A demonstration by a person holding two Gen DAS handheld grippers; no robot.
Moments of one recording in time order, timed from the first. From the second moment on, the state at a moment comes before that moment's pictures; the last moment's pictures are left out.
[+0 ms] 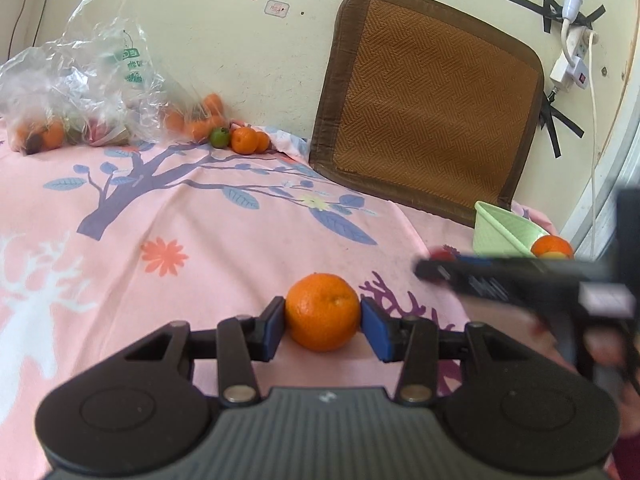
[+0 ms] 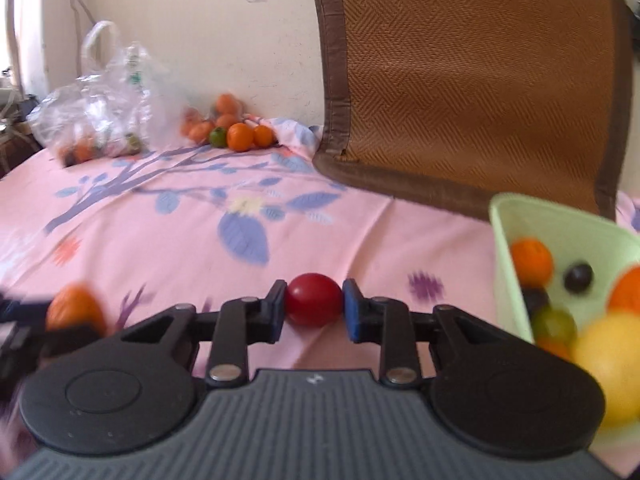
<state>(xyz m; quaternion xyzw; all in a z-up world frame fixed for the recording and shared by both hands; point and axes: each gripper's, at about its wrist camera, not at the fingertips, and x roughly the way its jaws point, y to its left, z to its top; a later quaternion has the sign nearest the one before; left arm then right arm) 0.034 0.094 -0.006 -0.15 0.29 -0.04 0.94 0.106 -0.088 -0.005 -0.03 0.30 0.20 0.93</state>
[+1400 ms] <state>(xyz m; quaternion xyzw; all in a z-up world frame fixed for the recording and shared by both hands) 0.034 -0.025 0.002 -0.03 0.29 -0.18 0.94 -0.013 -0.165 -0.019 -0.04 0.26 0.15 0.95</state>
